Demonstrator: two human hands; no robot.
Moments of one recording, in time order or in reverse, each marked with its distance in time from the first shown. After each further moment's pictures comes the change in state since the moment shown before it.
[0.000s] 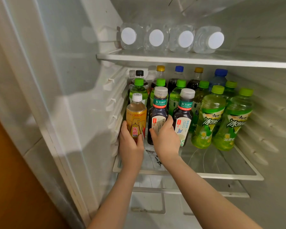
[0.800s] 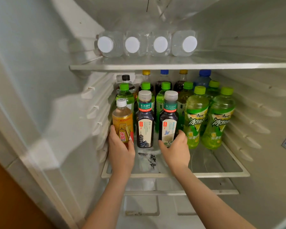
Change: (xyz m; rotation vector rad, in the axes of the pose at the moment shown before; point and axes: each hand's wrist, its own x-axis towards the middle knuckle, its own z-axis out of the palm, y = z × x) left_hand -0.003 0.010 0.005 0.156 0.026 0.034; right_hand -0.005 0.074 -0.022 0.126 0.059 0.141
